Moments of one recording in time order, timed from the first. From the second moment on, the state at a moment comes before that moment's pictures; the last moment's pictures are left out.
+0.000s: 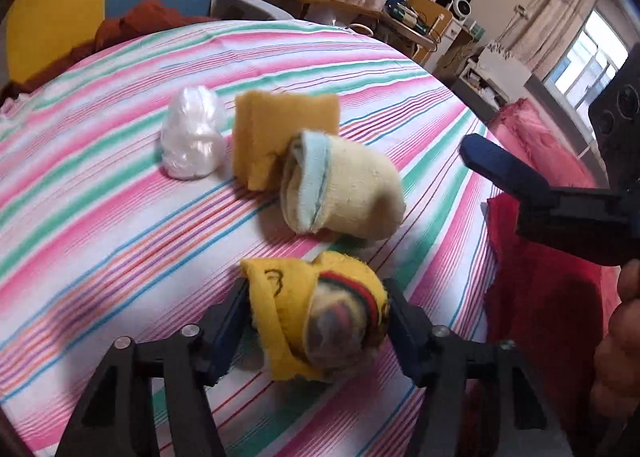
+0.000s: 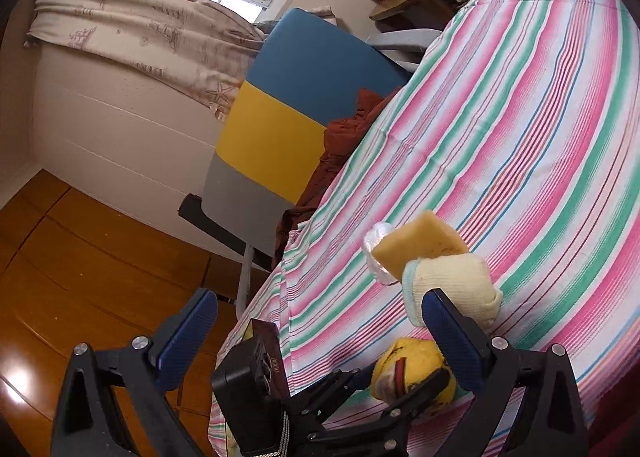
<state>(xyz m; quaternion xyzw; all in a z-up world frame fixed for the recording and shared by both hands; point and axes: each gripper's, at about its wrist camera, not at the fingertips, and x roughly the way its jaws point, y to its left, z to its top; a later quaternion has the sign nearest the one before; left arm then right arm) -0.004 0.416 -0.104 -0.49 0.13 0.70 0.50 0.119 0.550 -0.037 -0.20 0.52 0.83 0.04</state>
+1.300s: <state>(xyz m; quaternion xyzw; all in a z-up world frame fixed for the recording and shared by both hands) 0.008 0.286 -0.116 -0.38 0.10 0.77 0.51 0.009 0.566 -0.043 -0.35 0.34 0.86 0.17</state>
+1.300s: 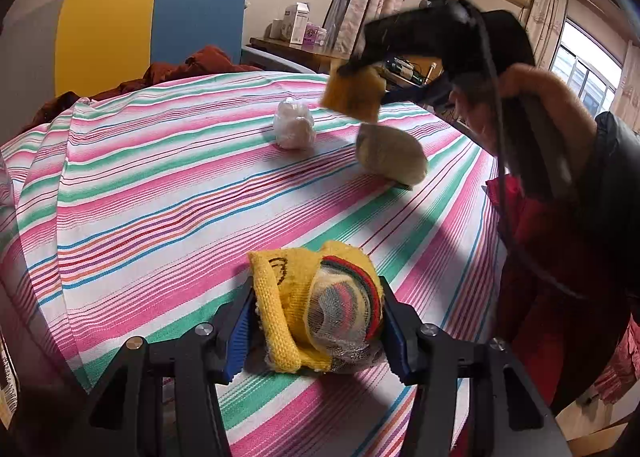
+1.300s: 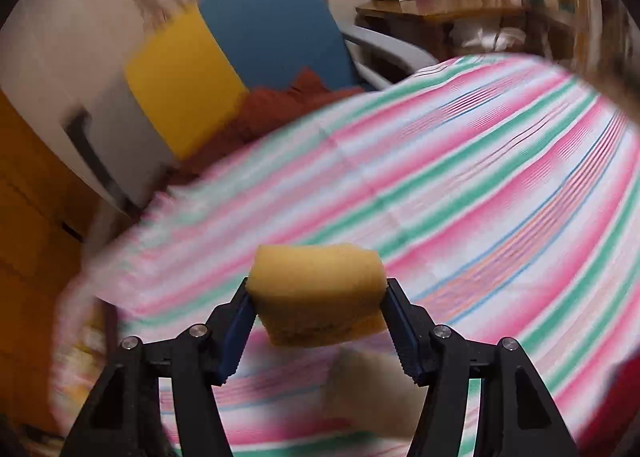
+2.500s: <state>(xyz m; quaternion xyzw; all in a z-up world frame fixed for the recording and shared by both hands) -0.093 0.044 0.021 -0.34 -0.06 0.91 0.23 -0.032 0.291 0.011 -0.39 0.23 0.87 -0.17</state>
